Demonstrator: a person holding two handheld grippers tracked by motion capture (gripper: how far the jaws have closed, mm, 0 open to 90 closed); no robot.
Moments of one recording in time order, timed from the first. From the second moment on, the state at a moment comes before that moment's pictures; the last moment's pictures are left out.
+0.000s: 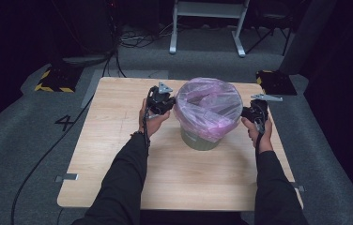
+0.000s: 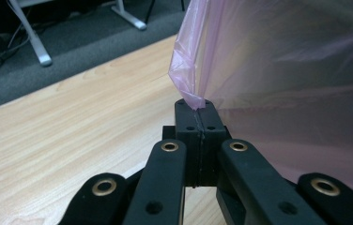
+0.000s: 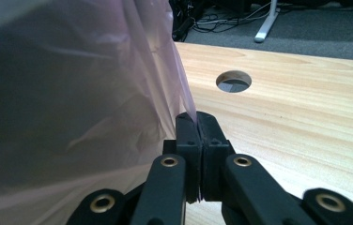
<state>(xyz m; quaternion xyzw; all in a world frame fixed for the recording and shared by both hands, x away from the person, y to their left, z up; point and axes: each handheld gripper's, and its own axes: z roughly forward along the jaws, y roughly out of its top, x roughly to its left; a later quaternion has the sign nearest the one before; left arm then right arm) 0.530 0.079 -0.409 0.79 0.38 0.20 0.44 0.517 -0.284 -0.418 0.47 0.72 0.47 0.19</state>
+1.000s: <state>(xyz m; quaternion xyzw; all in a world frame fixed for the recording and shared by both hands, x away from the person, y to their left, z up) 0.530 0.076 -0.443 0.85 0.36 0.12 0.37 0.535 -0.276 -0.428 0.49 0.72 0.46 0.17</state>
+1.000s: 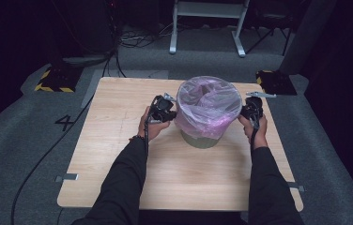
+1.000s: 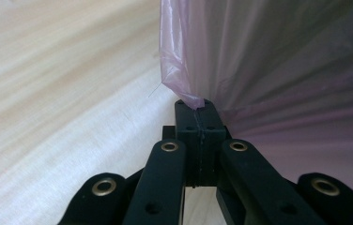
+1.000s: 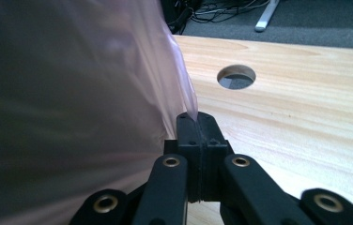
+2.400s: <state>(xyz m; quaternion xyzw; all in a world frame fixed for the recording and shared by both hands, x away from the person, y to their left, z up) 0.447 0.122 -0.404 0.83 0.25 0.13 0.48 0.453 -0.310 -0.395 0.37 0.77 0.48 0.22</state>
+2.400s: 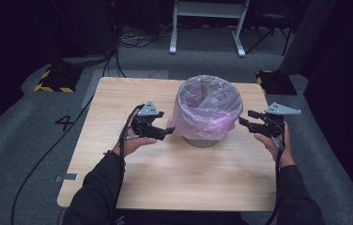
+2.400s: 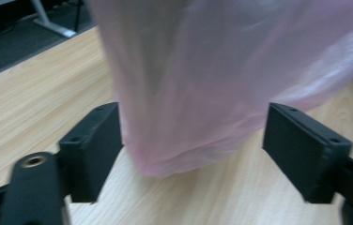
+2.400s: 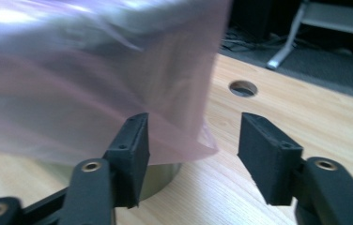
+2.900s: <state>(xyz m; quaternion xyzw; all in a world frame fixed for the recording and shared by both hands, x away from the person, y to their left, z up) 0.455 0.087 -0.415 0.86 0.24 0.15 0.43 0.439 -0.285 -0.390 0.27 0.81 0.48 0.21</state>
